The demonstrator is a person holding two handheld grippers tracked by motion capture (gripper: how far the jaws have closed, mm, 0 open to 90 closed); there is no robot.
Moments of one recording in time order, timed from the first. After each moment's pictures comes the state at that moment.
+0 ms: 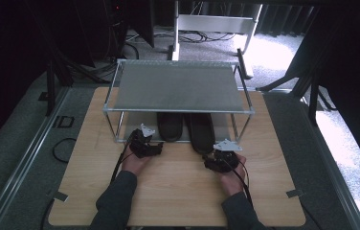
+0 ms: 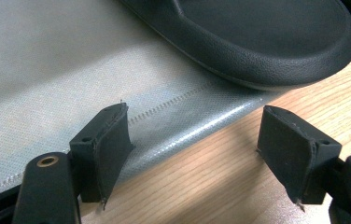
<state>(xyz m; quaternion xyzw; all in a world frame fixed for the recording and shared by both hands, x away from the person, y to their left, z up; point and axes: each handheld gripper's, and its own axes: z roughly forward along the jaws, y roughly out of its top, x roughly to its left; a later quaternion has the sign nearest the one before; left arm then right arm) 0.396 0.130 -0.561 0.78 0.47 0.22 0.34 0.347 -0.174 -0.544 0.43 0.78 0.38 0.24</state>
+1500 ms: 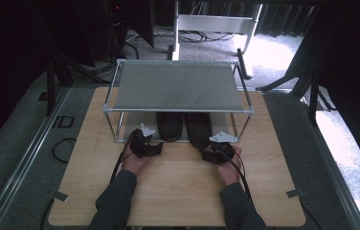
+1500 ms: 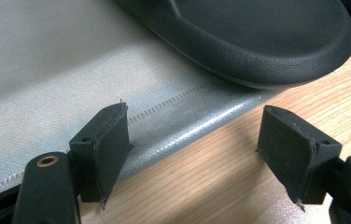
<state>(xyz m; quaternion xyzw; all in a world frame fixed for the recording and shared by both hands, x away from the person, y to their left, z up) 0.397 0.130 -0.561 0.79 0.47 0.22 0.34 0.379 -0.166 -0.546 0.41 0.80 0.39 0.23</state>
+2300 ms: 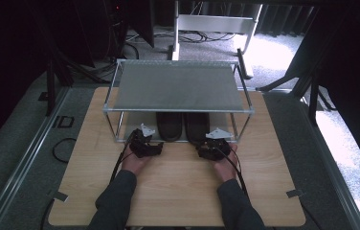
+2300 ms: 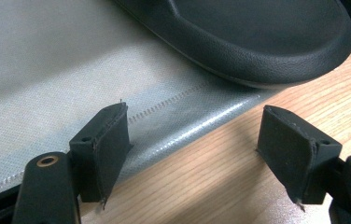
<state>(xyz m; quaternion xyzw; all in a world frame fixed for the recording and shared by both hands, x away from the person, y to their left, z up) 0.397 0.130 -0.561 0.79 0.47 0.22 0.34 0.391 -0.154 -0.546 0.41 0.80 0.38 0.22</state>
